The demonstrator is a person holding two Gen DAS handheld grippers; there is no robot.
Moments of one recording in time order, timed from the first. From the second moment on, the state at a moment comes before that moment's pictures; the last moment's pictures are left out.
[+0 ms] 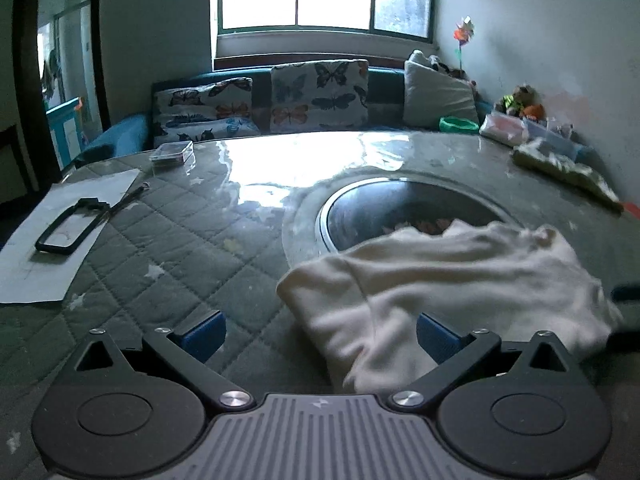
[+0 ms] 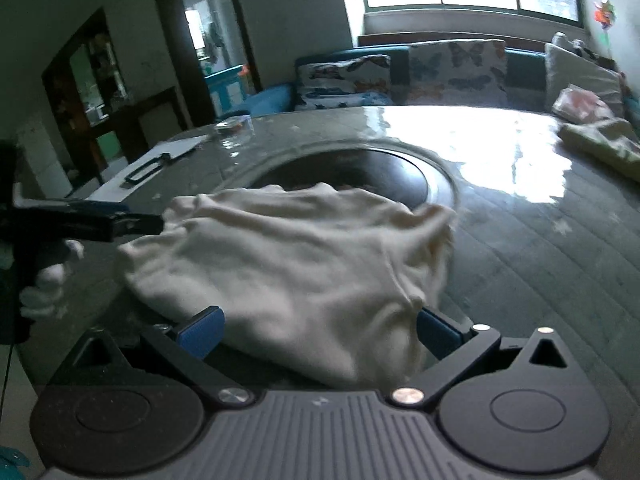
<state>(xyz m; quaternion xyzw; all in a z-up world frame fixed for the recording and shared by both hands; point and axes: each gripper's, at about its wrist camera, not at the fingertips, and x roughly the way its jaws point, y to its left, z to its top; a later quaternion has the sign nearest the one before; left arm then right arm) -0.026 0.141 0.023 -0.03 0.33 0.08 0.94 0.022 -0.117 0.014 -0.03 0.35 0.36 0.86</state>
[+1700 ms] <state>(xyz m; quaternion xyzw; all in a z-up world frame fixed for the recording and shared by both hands) 0.019 0.190 0.016 -0.12 0.36 0.12 0.92 -0.004 -0.098 -0.009 -0.05 0.34 0.40 0.85</state>
